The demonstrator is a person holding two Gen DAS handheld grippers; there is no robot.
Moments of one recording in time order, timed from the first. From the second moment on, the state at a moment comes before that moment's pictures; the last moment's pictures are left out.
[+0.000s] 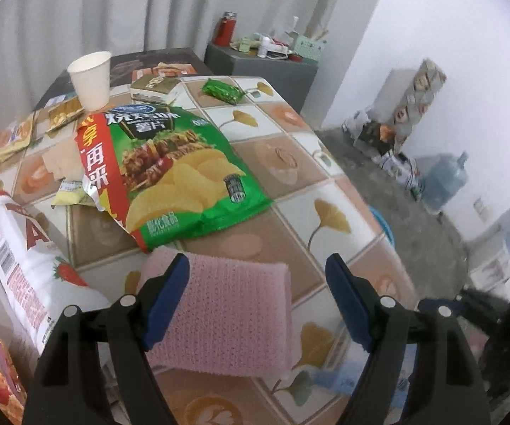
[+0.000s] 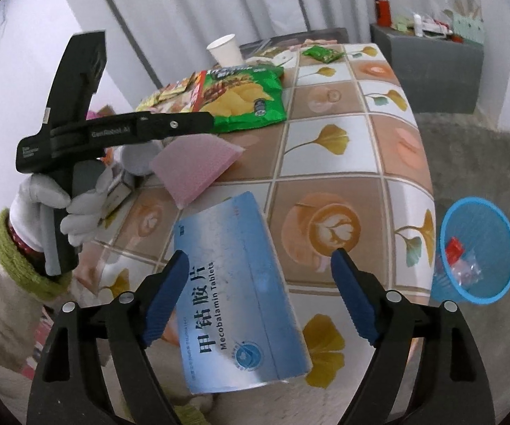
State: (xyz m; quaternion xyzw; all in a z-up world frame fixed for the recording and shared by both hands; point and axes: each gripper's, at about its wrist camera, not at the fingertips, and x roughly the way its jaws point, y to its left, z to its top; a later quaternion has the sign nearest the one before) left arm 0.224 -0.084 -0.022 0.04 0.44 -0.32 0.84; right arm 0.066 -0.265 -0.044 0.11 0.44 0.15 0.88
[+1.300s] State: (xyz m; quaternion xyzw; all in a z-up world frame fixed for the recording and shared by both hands) left arm 0.134 -0.016 -0.017 -0.06 0.46 -0.28 0.84; right arm 0.062 -0.252 -0.047 0.07 0.43 0.16 0.88
